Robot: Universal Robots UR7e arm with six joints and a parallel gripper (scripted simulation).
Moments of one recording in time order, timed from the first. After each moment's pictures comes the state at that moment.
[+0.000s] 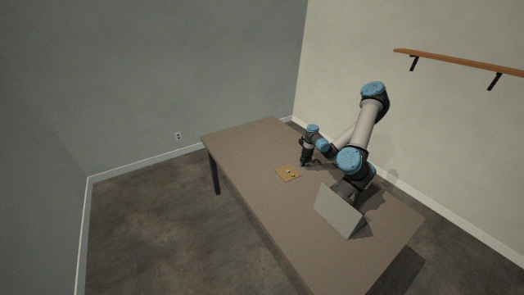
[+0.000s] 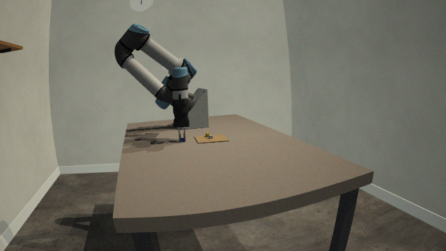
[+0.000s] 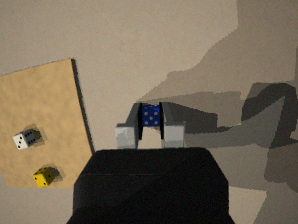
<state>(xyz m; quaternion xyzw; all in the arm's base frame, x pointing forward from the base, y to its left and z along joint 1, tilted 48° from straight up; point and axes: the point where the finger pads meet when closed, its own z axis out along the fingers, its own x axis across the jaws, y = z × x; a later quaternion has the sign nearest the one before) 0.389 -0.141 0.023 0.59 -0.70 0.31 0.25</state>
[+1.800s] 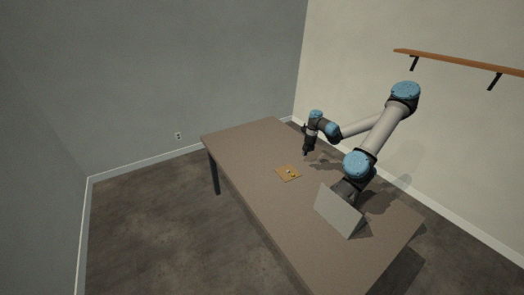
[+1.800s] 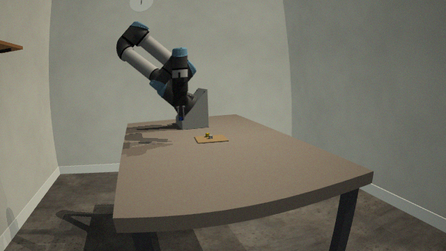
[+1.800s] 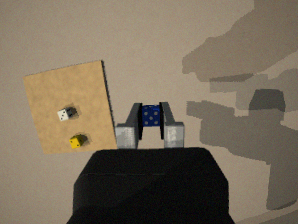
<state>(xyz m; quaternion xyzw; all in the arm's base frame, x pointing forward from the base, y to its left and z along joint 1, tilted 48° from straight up) 0.387 -0.068 0.089 0.59 -0.70 0.31 0.25</state>
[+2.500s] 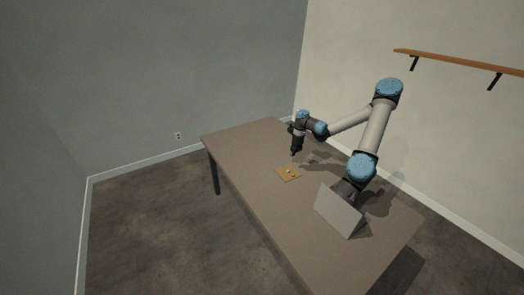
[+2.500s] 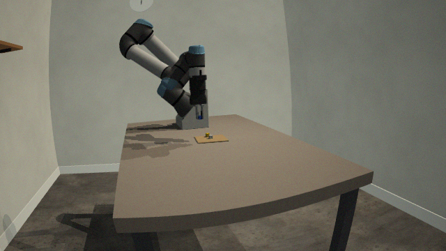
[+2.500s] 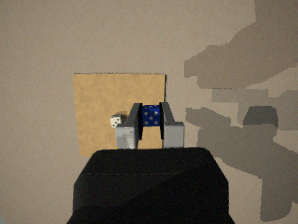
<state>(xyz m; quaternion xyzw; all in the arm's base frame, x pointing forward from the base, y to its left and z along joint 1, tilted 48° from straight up) 0.424 -0.010 0.032 0.64 -0.66 0.29 0.28</state>
